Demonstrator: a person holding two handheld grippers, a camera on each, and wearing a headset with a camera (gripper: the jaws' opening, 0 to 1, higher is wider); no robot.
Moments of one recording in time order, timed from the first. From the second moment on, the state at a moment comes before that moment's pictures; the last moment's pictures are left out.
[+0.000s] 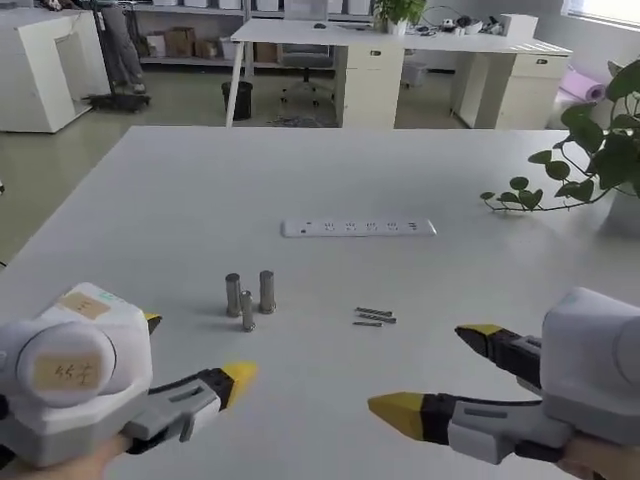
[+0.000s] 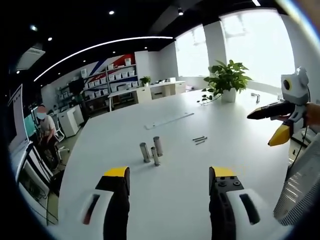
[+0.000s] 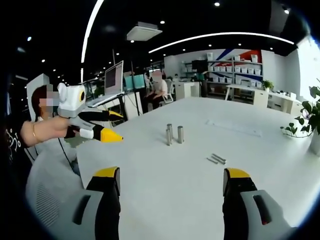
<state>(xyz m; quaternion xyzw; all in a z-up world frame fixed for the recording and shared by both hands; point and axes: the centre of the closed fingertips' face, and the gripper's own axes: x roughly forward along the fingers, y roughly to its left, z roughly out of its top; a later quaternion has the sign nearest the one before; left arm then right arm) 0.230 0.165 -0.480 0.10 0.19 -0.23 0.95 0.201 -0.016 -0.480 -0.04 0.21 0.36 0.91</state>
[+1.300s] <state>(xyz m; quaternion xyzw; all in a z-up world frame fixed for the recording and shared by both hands) 0.356 0.143 -0.567 0.11 0.22 -0.25 0.94 0.216 0.004 -0.514 -0.05 0.23 0.39 0.89</state>
